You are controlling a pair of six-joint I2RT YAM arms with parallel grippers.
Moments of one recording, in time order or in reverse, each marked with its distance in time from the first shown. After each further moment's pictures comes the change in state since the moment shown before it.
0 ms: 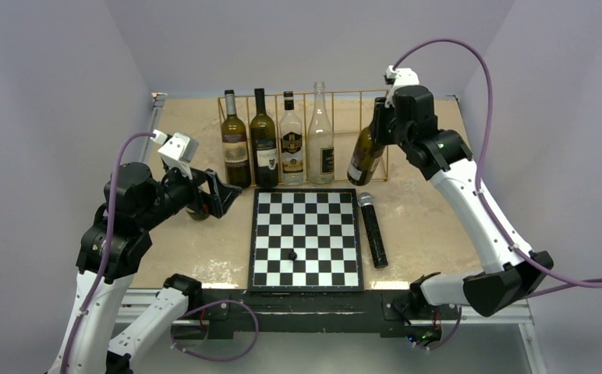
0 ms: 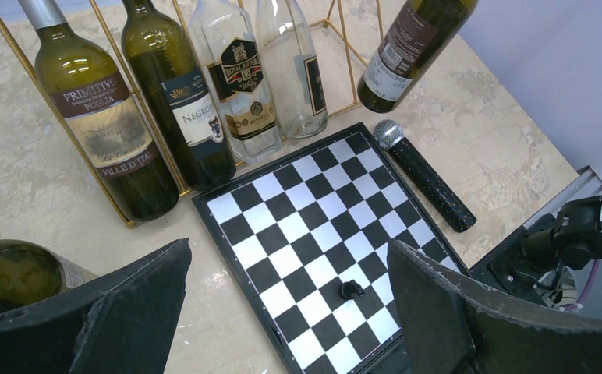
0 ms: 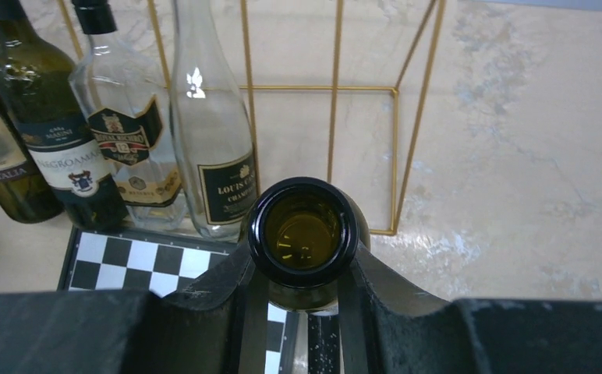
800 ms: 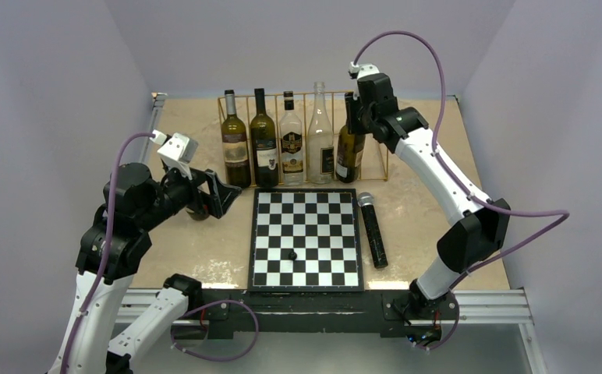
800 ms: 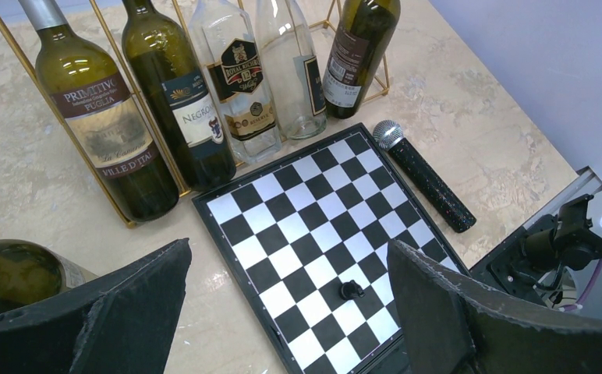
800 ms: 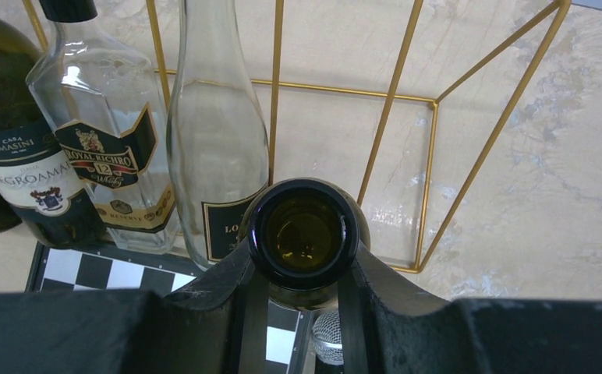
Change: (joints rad) left arm 0.000 -0.003 0.000 0.000 0.000 -0.001; right arm 0.048 0.310 0.150 0.057 -0.022 -0.059
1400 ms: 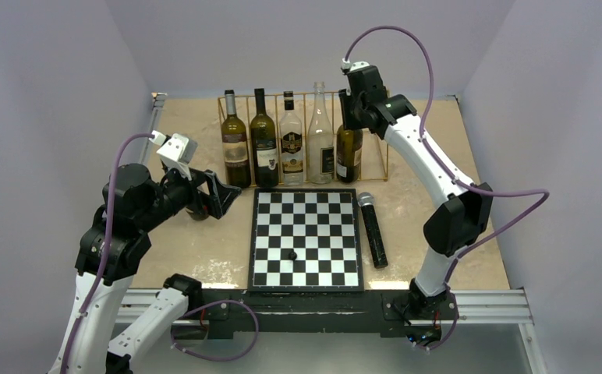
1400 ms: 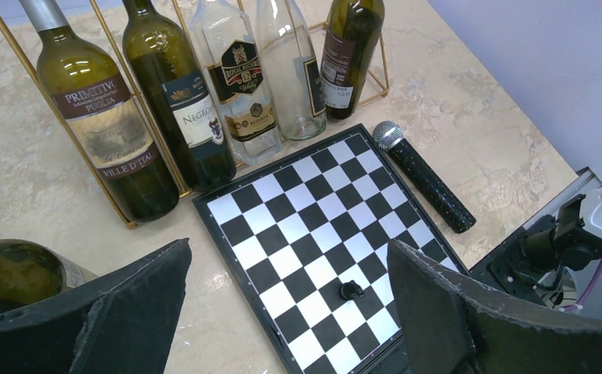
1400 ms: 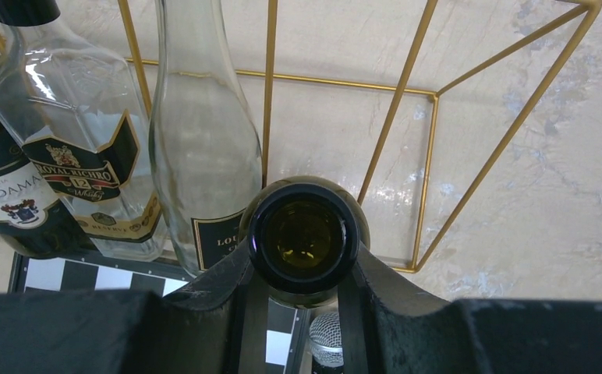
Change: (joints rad) left arm 0.000 -0.005 0.000 0.000 0.000 0.000; right arm 0.001 0.158 0.173 -0.112 0.022 0.000
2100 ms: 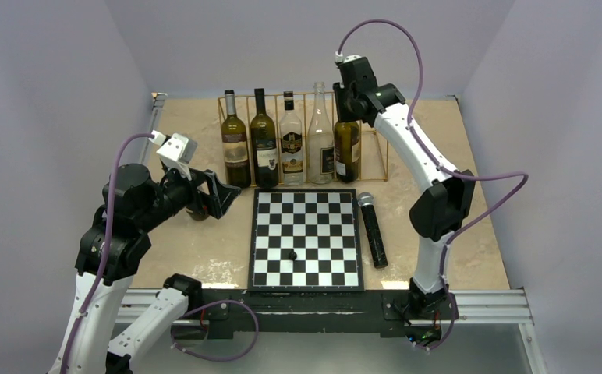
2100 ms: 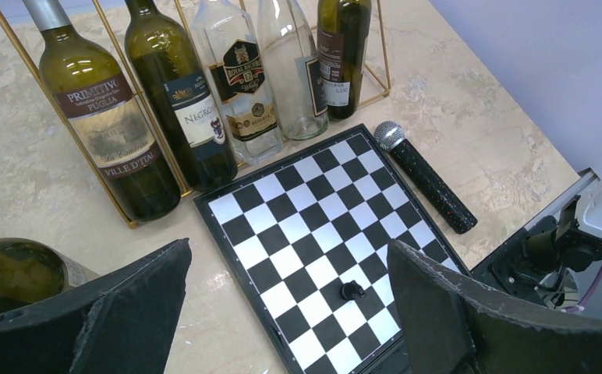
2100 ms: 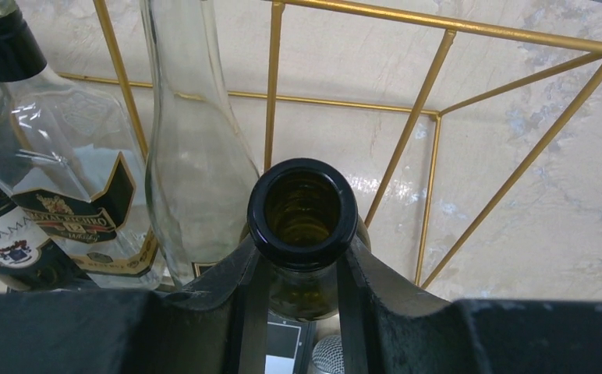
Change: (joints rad) left arm 0.000 0.000 0.000 -0.001 -0.005 0.000; right arm -0.002 0.161 0.198 -0.077 0.010 0.003
